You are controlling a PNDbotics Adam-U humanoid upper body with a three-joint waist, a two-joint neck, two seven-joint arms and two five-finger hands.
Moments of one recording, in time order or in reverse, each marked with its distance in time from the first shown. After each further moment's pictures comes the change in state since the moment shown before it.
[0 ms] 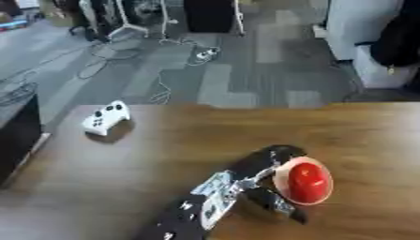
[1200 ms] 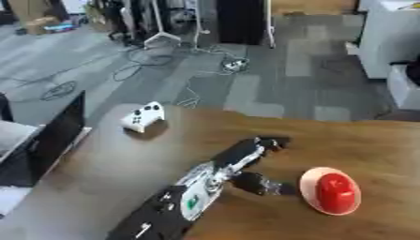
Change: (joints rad) left arm 0.072 0.068 -0.057 -0.101 0.300 0.049 -0.038; right arm 0.029 -0.010 0.001 0.024 -0.022 0.005 0.013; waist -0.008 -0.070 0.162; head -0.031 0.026
